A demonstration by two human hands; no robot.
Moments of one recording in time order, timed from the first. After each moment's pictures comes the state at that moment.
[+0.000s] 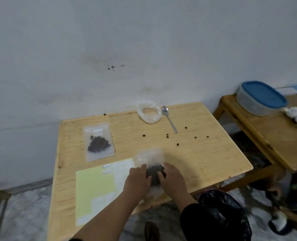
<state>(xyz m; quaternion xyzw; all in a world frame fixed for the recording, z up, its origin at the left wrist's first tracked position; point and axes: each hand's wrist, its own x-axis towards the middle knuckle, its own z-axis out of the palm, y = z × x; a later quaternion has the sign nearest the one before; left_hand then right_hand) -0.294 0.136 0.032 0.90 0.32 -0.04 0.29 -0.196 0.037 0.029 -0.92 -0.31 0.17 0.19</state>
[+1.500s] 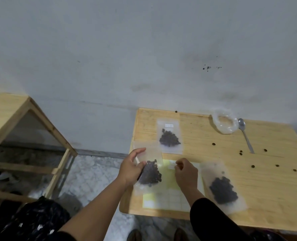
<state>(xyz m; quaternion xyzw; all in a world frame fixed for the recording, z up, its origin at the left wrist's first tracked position) -0.475 0.273 0.032 0.60 0.51 0.22 0.58 -0.307 0.184 0.012 -0.88 -0.32 0.18 0.28</state>
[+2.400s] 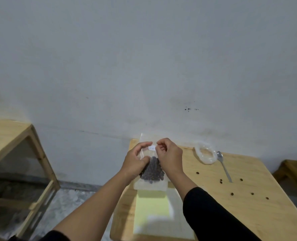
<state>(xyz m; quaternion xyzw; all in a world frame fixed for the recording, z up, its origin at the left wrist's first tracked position) -0.454 0.289 0.144 0.66 0.34 0.35 0.57 -0.335 0.237 0.175 -0.76 -0.46 0.08 0.45</state>
